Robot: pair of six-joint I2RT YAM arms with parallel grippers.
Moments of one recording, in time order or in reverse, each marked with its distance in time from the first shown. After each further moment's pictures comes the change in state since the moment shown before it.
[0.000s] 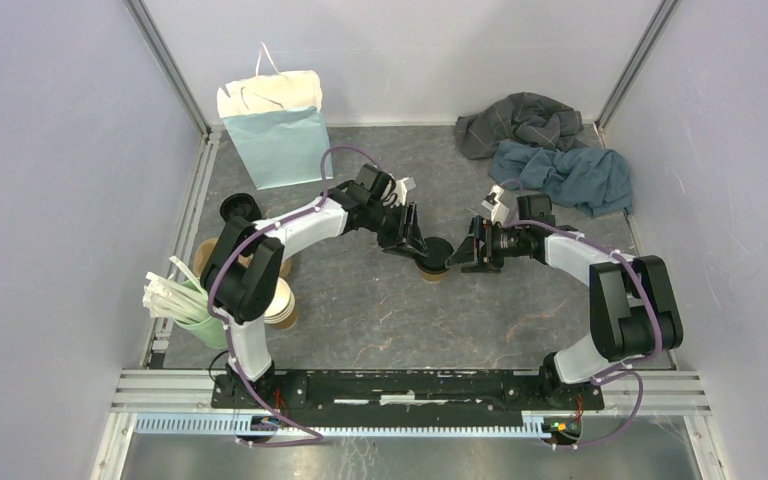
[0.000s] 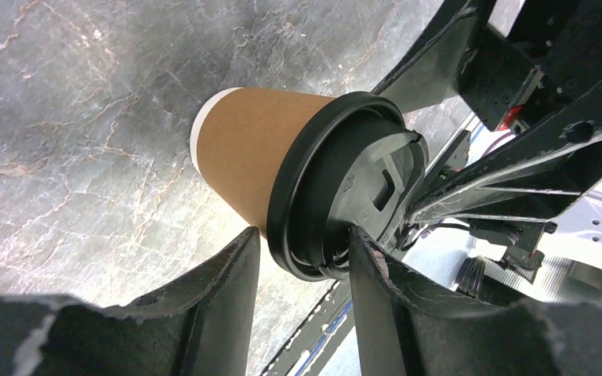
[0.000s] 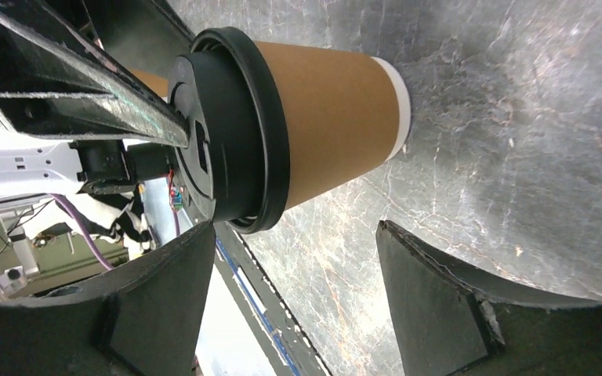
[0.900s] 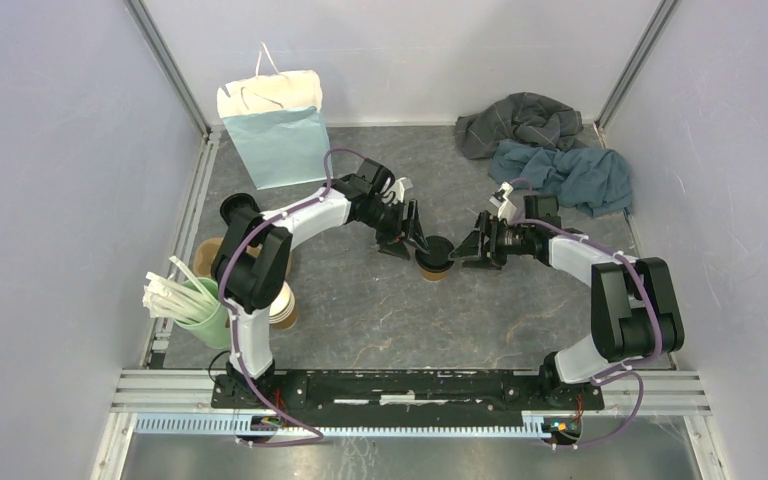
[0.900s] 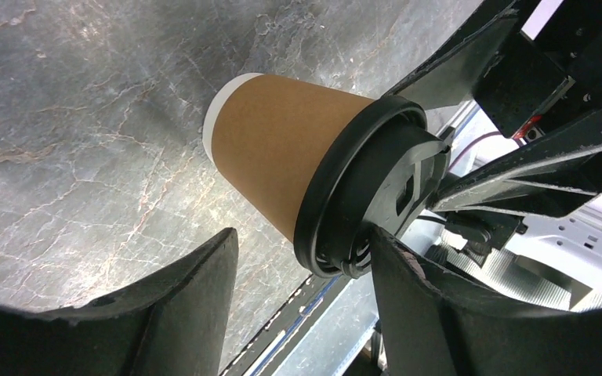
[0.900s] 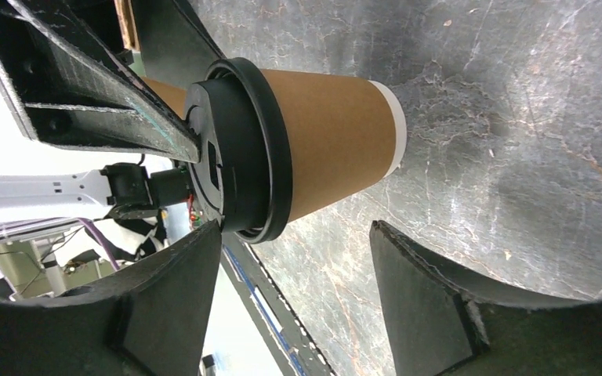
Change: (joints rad) left arm 0.043 0.084 0.110 -0.151 0.065 -0.030; right arm -0.039 -0.004 -0.005 0.067 0.003 0.096
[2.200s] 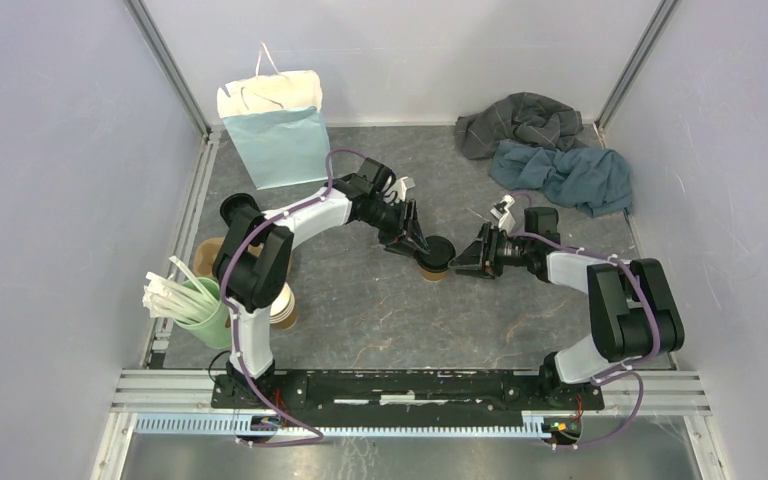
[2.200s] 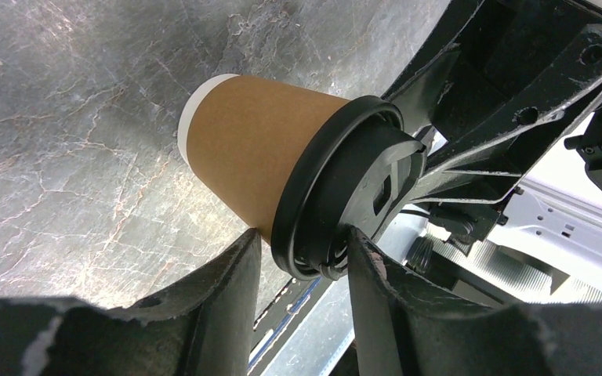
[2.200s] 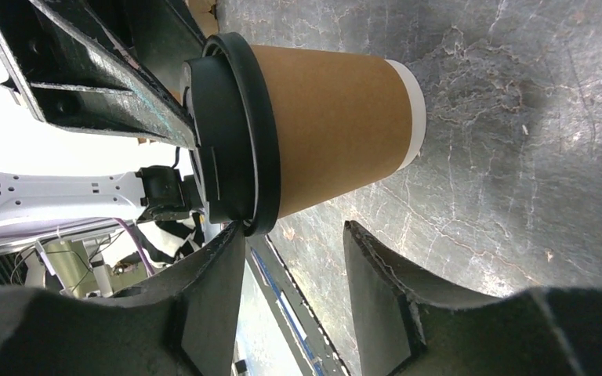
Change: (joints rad) left arm -0.001 0.014 0.008 0.023 0.044 -0.022; right arm 0.007 -0.006 -0.158 0.269 -0.045 0.186
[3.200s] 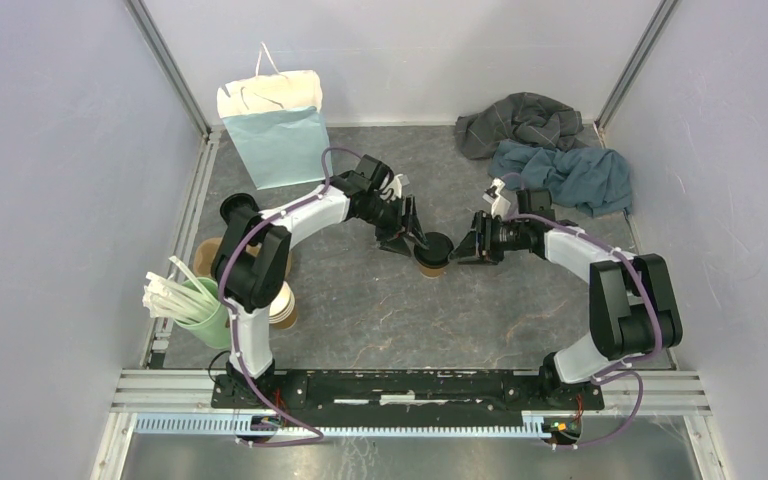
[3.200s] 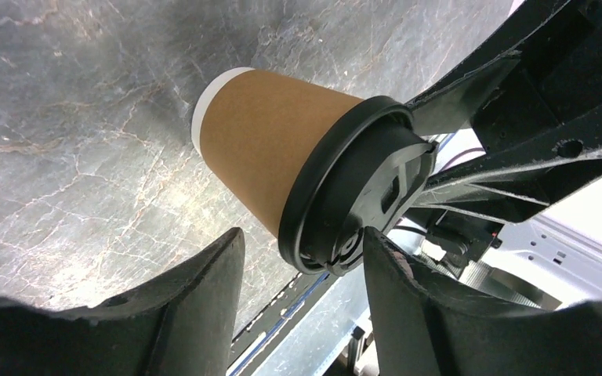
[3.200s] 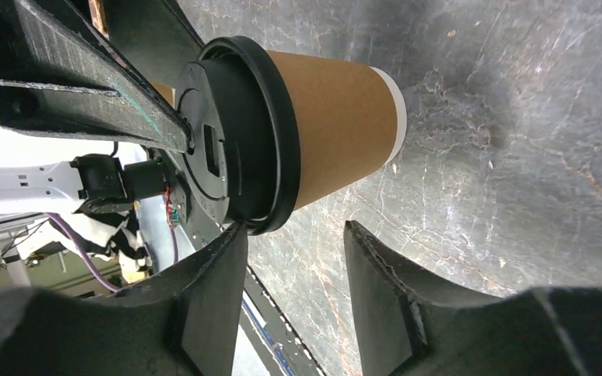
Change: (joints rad) left arm 0.011 -0.013 0.002 -0.024 -0.039 -0.047; right arm 0.035 0.021 0.205 -0.335 0.084 -0.245
